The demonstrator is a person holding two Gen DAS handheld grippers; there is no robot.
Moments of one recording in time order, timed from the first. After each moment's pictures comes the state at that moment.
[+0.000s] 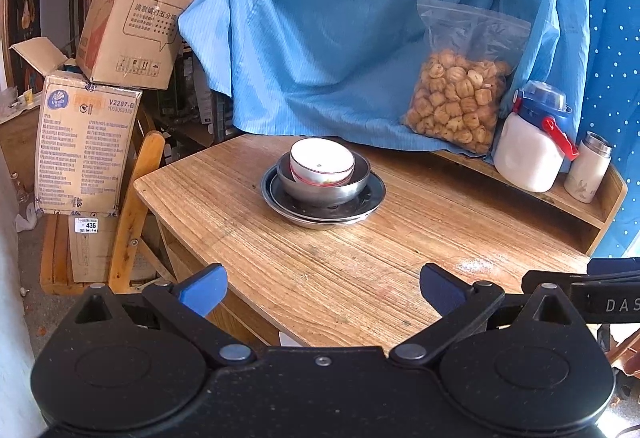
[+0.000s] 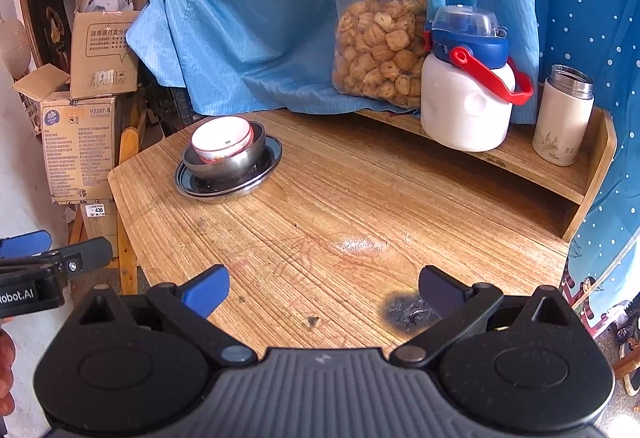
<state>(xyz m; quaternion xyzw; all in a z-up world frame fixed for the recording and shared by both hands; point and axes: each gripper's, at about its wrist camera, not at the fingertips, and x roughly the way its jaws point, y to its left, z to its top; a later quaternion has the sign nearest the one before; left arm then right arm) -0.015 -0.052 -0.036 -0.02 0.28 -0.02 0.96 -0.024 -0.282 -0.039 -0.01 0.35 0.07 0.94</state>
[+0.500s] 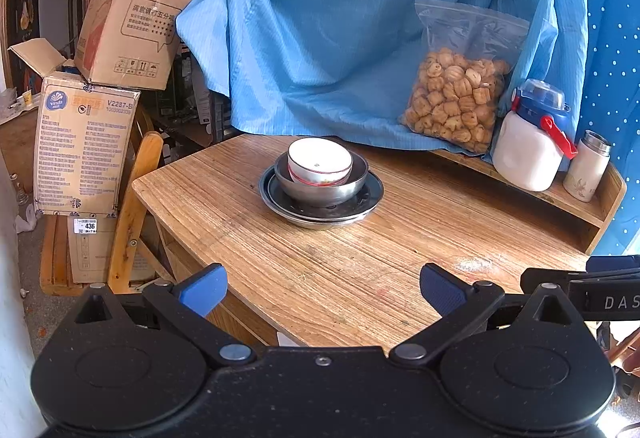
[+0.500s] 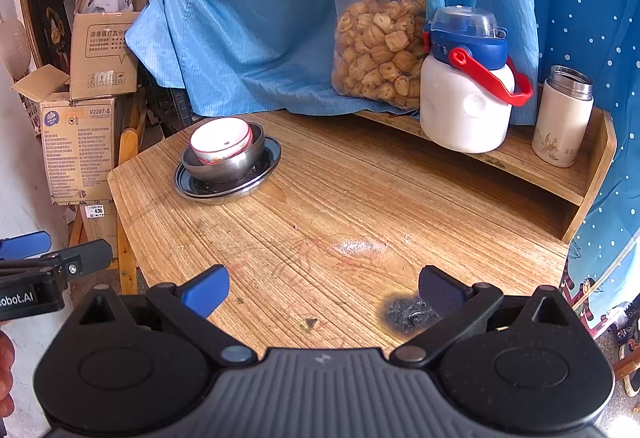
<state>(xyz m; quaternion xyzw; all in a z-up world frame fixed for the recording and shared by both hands) -0.016 -0.053 -0.037 -0.02 0.28 -0.02 0.96 -0.023 -0.283 -0.039 -0.01 0.35 0.07 0.94</state>
